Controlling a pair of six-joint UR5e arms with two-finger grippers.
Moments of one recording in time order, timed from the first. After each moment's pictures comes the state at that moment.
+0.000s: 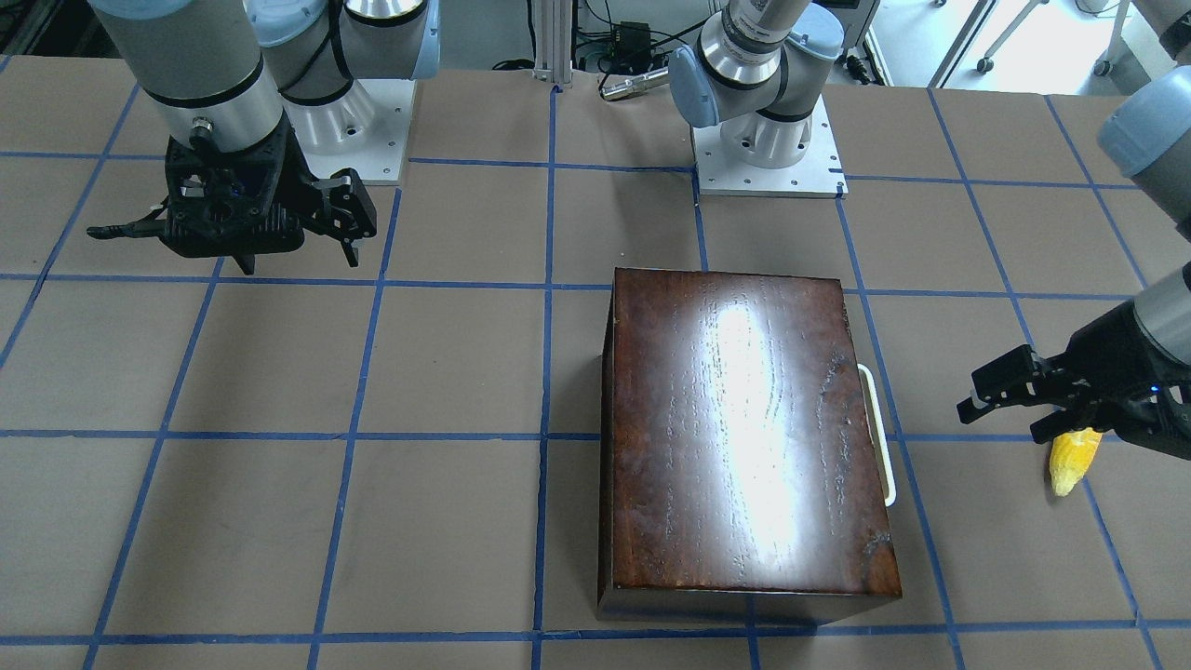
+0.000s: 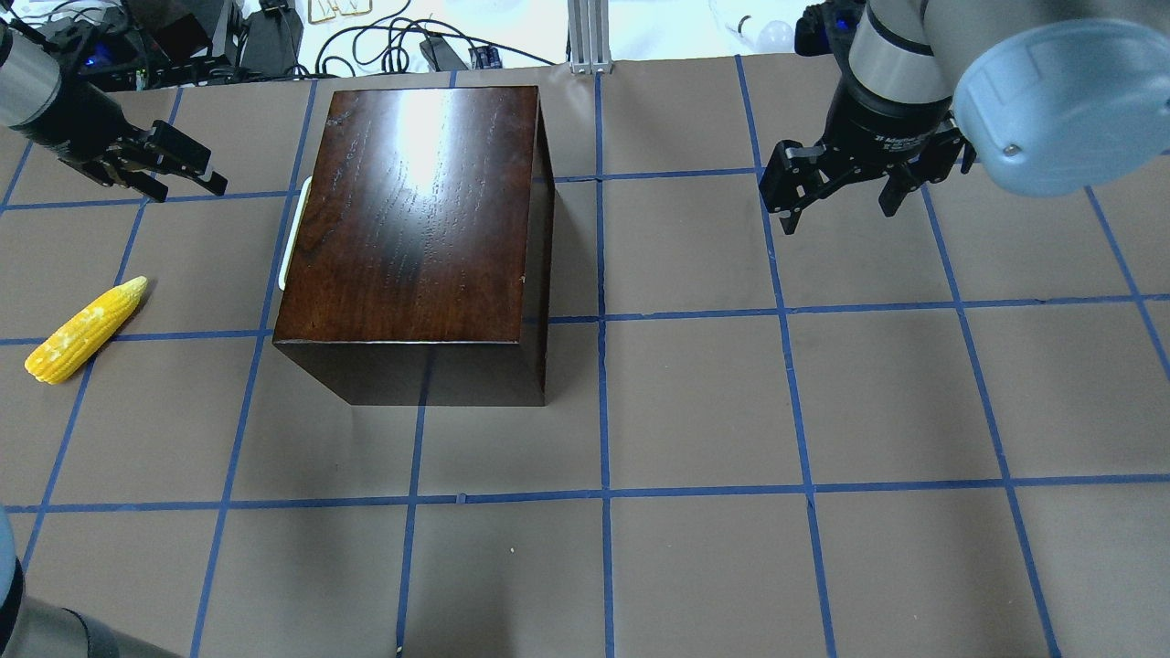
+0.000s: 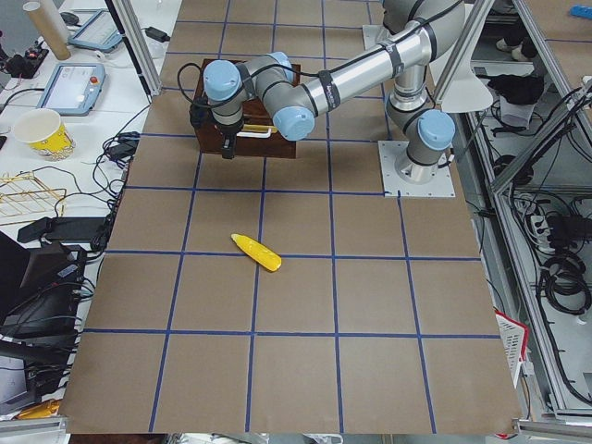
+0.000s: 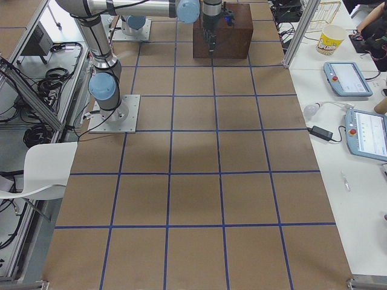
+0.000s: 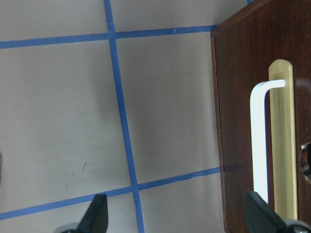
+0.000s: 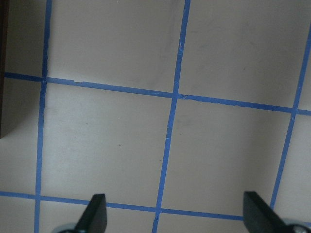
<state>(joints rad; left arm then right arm) -1.12 -1.88 -1.49 -1.39 1.30 0.59 1.62 -1.53 1.60 -1.63 -1.60 -0.09</state>
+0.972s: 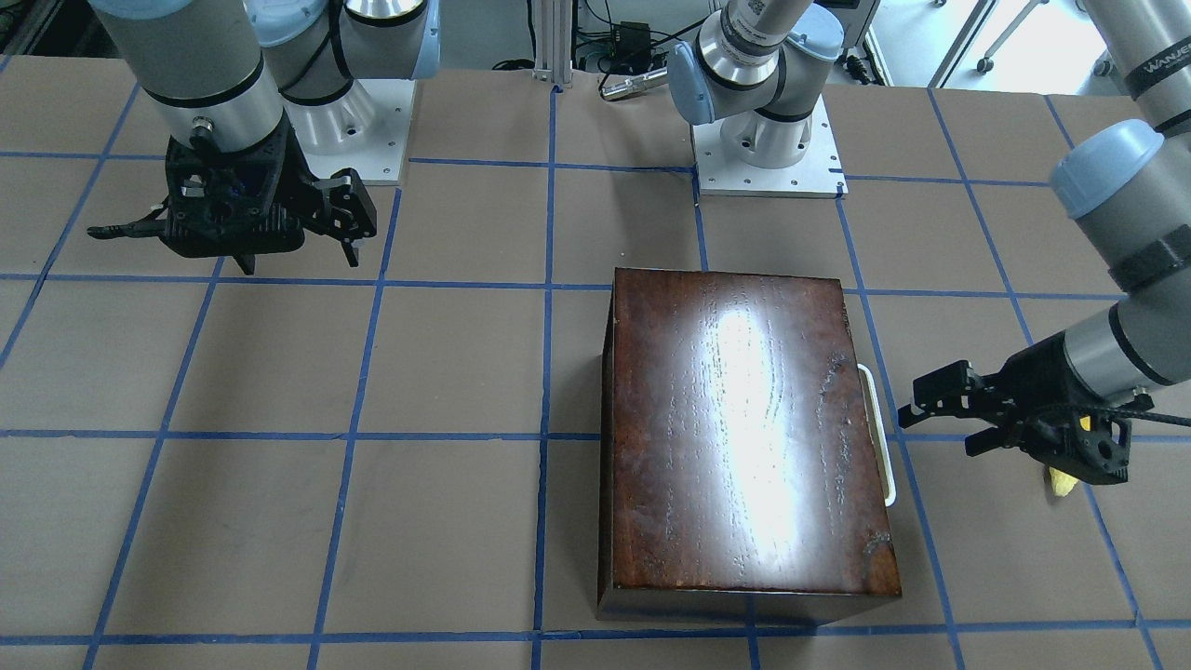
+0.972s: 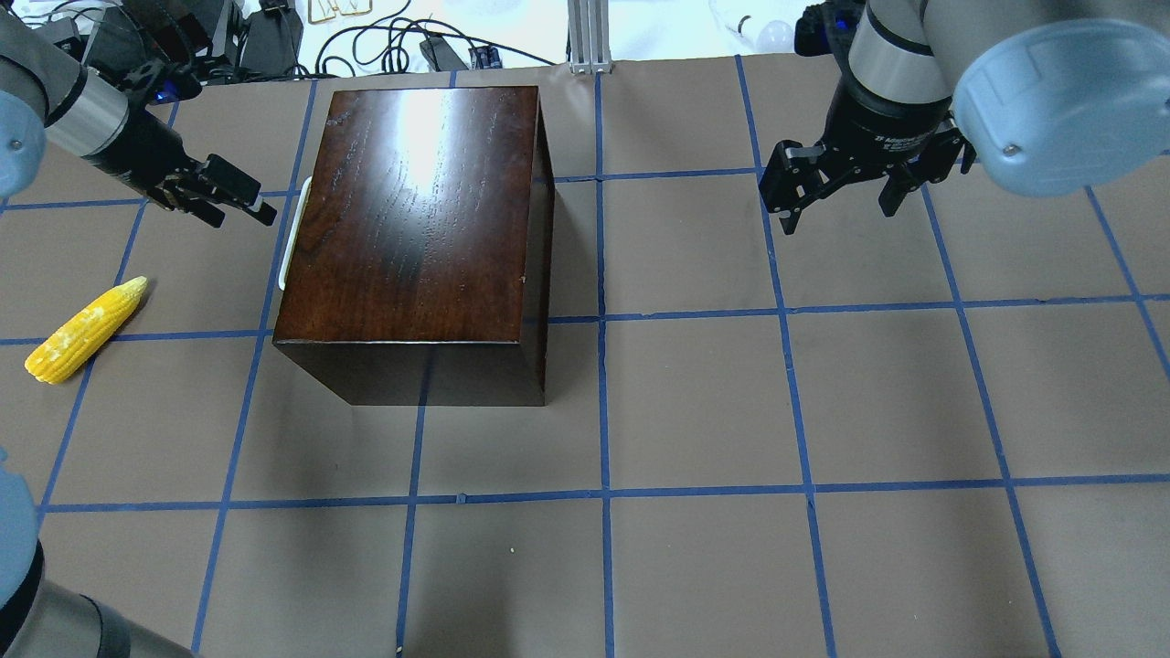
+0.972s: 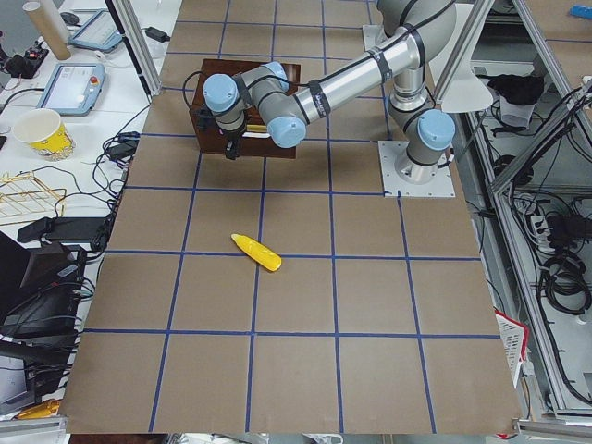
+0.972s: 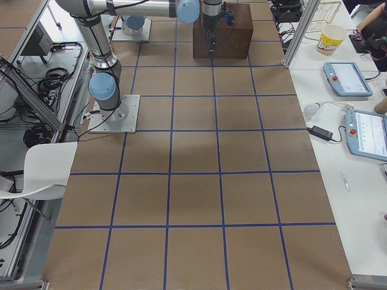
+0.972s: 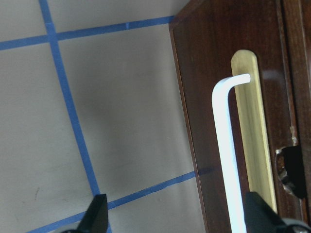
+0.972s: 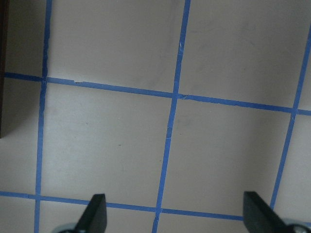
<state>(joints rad) -1.16 -1.93 -1.55 -1.39 1.27 0.67 1.62 -1.53 1.60 -1.63 -1.60 -0.09</state>
